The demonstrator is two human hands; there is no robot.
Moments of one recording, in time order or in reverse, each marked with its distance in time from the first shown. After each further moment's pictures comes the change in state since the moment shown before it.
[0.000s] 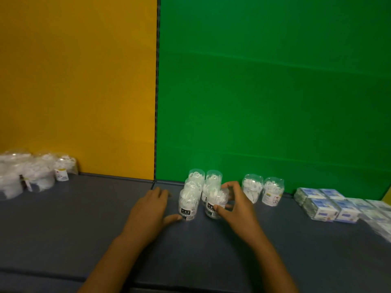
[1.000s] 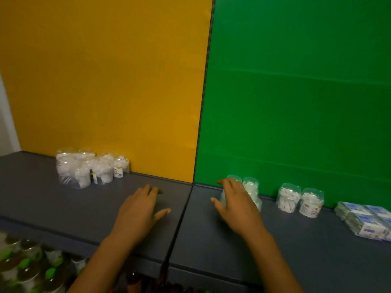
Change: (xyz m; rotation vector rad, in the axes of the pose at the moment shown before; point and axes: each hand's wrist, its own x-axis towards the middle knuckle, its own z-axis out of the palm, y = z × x) left_hand -0.081 -0.091 -0.073 0.080 0.144 -0.132; right_hand -0.006 -0.097 0.072 -0.546 -0.083 -0.304
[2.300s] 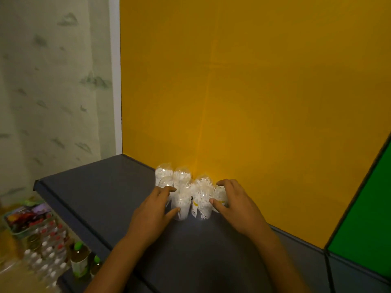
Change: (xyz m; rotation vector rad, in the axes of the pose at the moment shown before) left_hand 0.045 -0.310 -0.027 -0.138 0.131 -0.379; right_hand 0.224 -0.245 0.197 0.250 -0.145 -0.300
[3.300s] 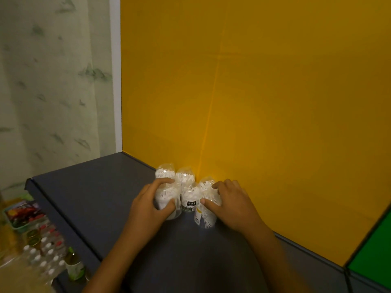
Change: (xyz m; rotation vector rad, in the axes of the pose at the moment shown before) left_hand 0.022 -0.013 0.001 -0.479 0.204 -0.041; right_hand 0.047 0.006 0.033 -0.213 -0.070 -0.039
